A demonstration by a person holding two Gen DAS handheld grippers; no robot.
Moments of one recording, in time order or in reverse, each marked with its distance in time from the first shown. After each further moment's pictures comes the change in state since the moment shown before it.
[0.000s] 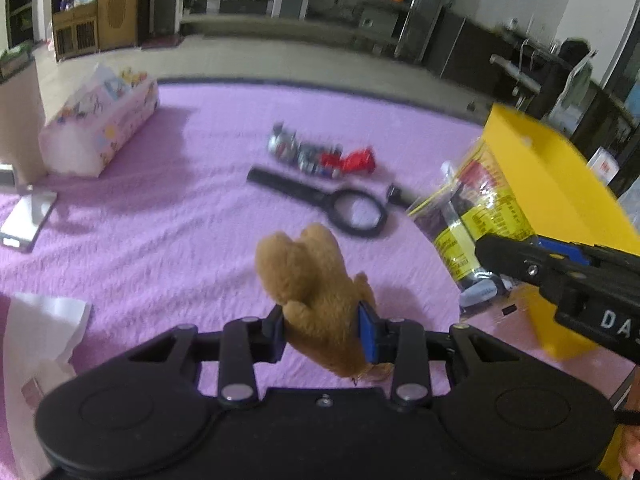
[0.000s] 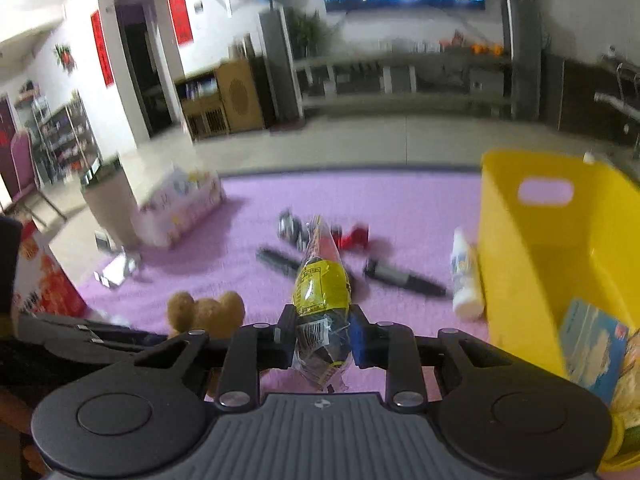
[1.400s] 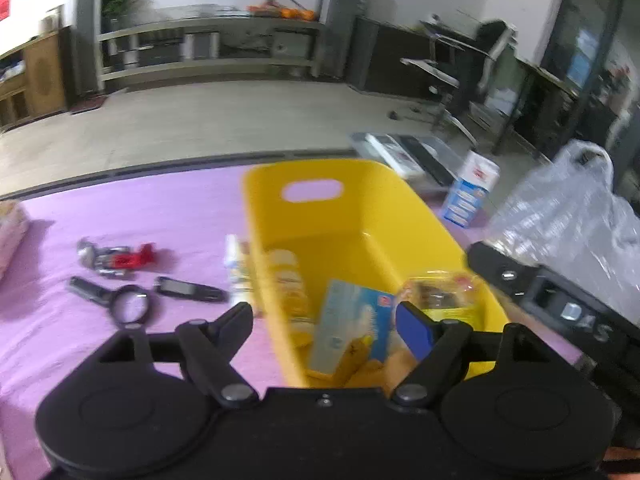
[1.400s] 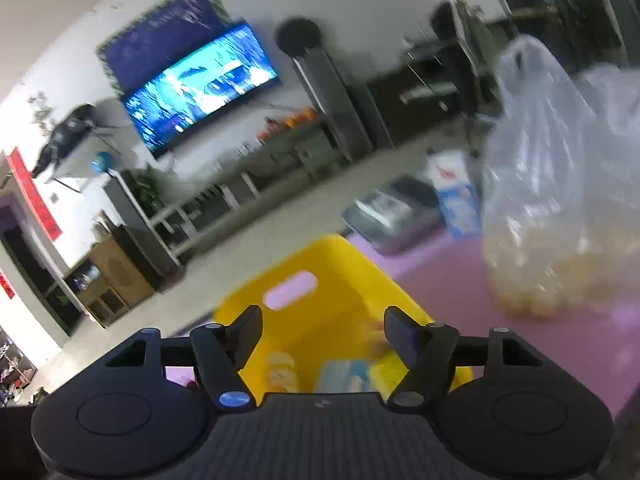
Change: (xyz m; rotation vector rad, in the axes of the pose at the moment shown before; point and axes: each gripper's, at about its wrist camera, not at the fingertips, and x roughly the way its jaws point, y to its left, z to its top) left arm -0.014 -0.224 0.059 0.151 -0.044 -0.068; right arm -0.124 -0.169 -0.010 0.501 -0.317 -0.266
